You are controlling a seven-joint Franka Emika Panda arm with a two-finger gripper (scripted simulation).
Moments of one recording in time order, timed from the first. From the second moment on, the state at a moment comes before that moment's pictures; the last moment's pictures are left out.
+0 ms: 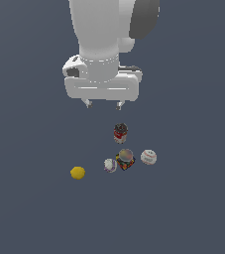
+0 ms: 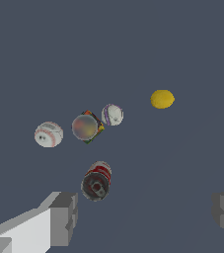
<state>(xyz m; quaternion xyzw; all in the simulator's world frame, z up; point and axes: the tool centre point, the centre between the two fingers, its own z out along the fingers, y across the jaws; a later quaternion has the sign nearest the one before) -0.007 -0.025 0.324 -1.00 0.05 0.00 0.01</state>
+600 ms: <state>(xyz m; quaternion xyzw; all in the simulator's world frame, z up) -0.006 -0.037 0.328 -1.00 0.03 -0.01 0.01</state>
